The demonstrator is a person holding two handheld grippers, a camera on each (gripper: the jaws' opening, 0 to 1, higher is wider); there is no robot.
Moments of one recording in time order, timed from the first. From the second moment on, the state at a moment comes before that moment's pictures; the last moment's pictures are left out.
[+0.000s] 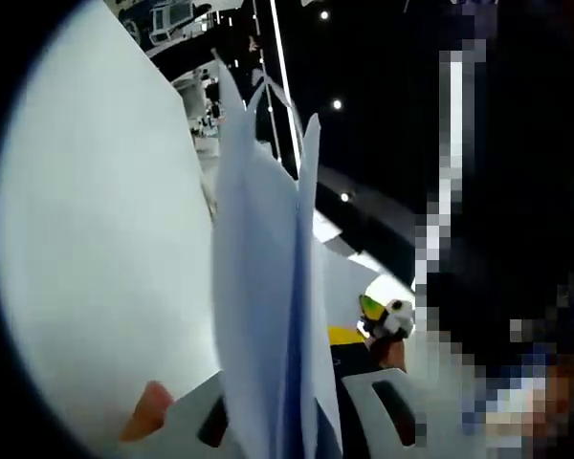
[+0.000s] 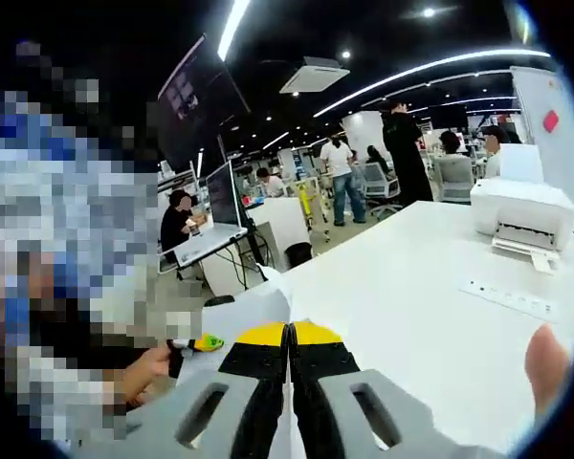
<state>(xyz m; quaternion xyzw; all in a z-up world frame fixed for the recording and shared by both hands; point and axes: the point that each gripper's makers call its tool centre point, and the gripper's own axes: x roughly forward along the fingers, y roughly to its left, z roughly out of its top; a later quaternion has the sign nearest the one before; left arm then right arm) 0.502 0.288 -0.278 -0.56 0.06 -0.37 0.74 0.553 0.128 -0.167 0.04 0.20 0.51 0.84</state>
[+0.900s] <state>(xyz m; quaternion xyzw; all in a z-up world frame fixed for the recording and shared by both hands) 0.500 0.290 -0.267 -0.56 0.04 -0.38 0.74 0.552 0.148 -0.161 0.08 0.20 0.53 0.82</state>
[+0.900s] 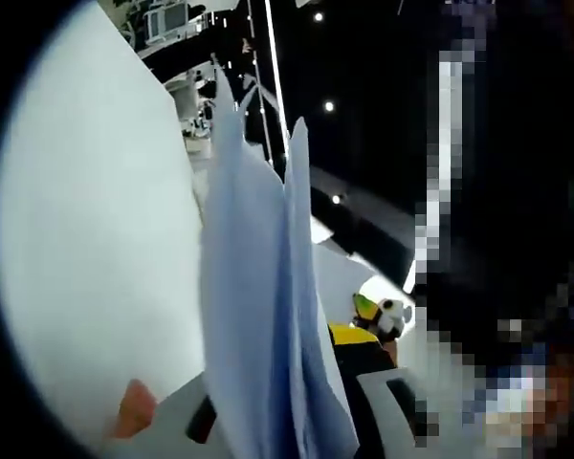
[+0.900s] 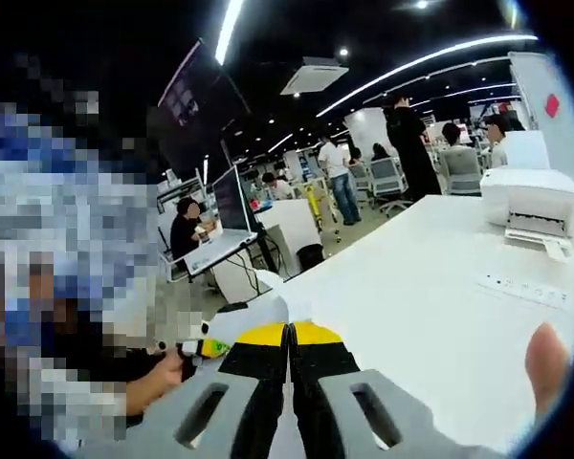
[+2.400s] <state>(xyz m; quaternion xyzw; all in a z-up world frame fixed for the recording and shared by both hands) 0.510 0.286 -0.260 -0.56 0.03 -0.38 0.74 0.524 0.212 -0.192 0.15 0.25 0.57 0.77</state>
